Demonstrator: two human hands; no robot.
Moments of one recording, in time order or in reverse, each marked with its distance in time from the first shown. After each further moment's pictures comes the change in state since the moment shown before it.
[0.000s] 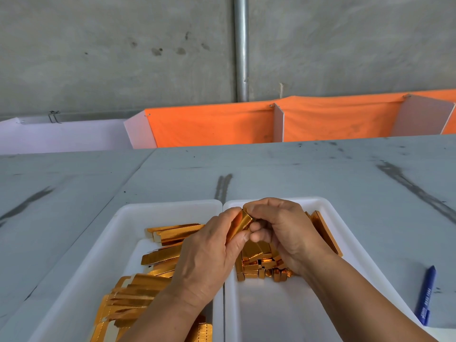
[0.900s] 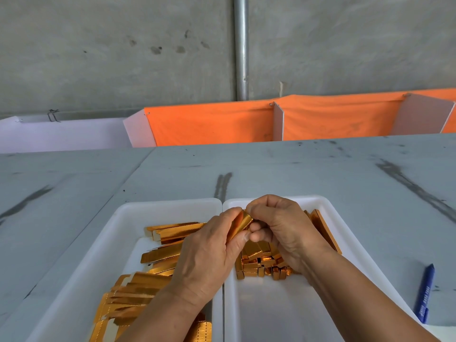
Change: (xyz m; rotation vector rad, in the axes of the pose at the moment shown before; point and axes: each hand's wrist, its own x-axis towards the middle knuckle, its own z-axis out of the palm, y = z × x) left_hand 0.001 -0.001 0.002 0.007 -0.022 -0.010; right_hand -0.001 -0.004 0.002 -0.074 0.021 0.041
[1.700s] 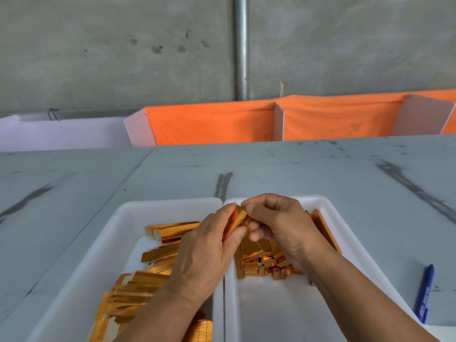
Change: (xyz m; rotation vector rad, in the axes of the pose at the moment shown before) left_hand -0.001 -0.004 0.000 -0.029 0.054 -0.041; right_hand -0.002 0.003 -0.004 -0.093 -0.067 -0.118
